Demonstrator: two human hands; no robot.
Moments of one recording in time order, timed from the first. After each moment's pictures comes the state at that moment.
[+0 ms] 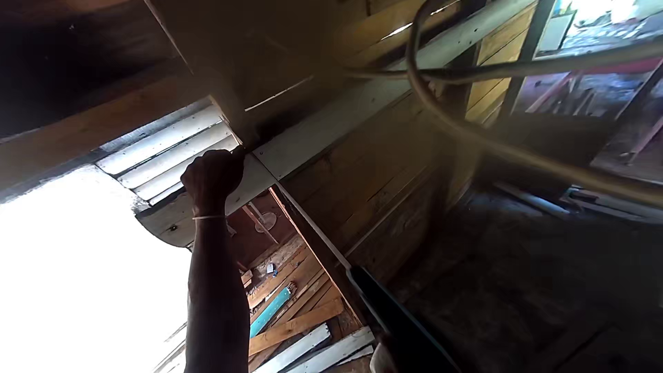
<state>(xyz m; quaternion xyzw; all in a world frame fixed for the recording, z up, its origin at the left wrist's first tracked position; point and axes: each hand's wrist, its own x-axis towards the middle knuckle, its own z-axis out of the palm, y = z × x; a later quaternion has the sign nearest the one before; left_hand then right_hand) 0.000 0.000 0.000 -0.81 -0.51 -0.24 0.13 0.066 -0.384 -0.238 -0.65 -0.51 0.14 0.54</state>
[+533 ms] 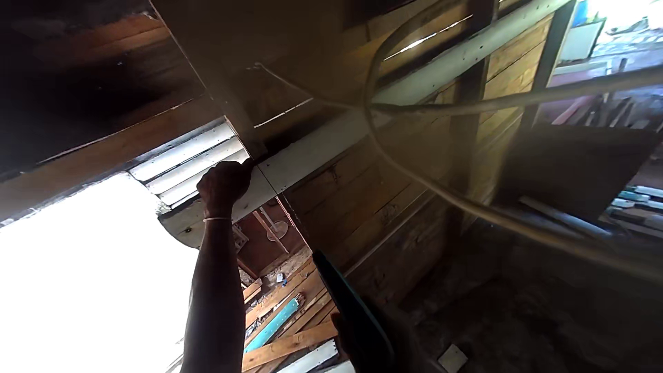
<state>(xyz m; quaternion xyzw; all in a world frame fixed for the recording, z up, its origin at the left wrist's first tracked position) 0.001 -0.004 0.004 -0.81 -0.53 -0.23 0.12 0.055 -0.358 -0.170 -0.60 -0.51 0.08 0.61</state>
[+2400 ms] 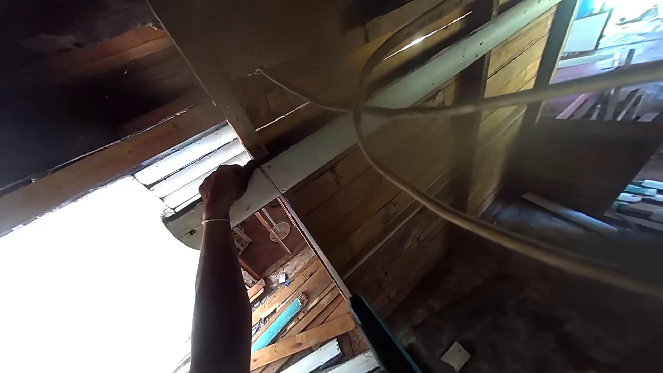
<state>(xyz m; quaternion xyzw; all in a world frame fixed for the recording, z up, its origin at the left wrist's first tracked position) -0.006 0.009 0.008 -0.83 -0.51 -0.22 0.08 0.058 -0.411 -0.227 -0.57 -0.51 0.09 0.63</state>
